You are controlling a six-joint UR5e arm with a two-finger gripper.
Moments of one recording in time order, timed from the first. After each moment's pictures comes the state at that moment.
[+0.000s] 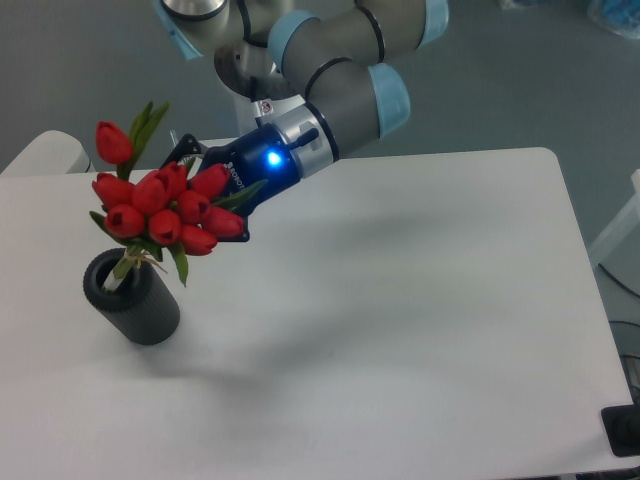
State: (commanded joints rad) arm 2.55 -1.68 -1.89 -1.07 0.09 0.97
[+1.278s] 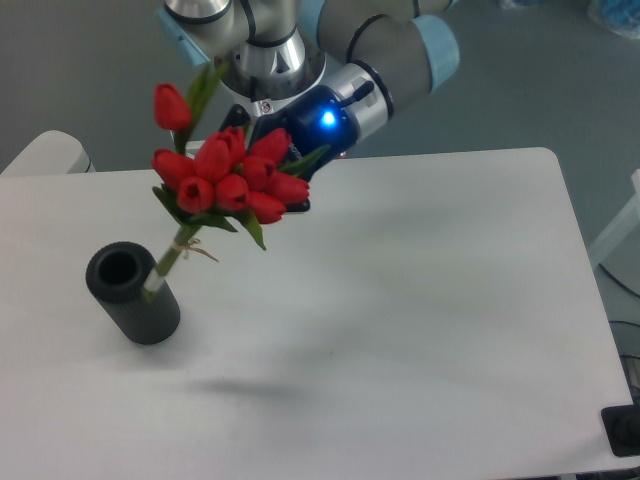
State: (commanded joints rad) arm 2.63 -1.71 -1.71 -1.06 0.27 0.96
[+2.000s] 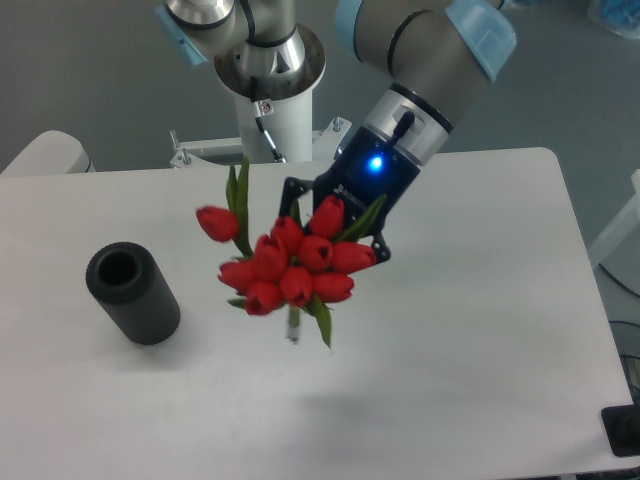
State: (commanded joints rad) arm 2.61 -1.80 -1.52 -1.07 0.77 1.04
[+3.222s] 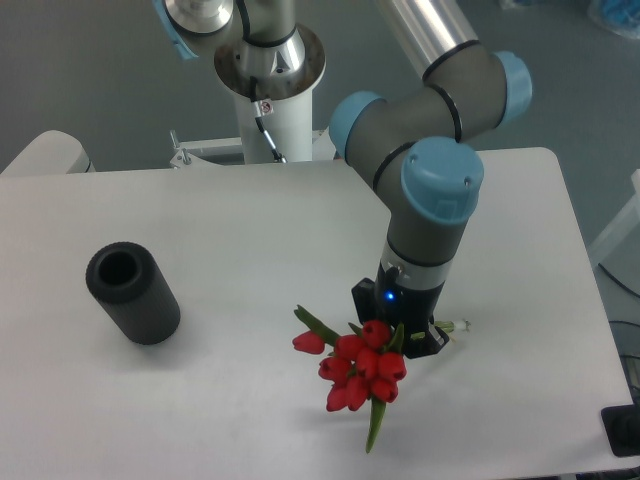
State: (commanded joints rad) arm 2.47 -2.10 -1.28 -1.19 1.45 1.26
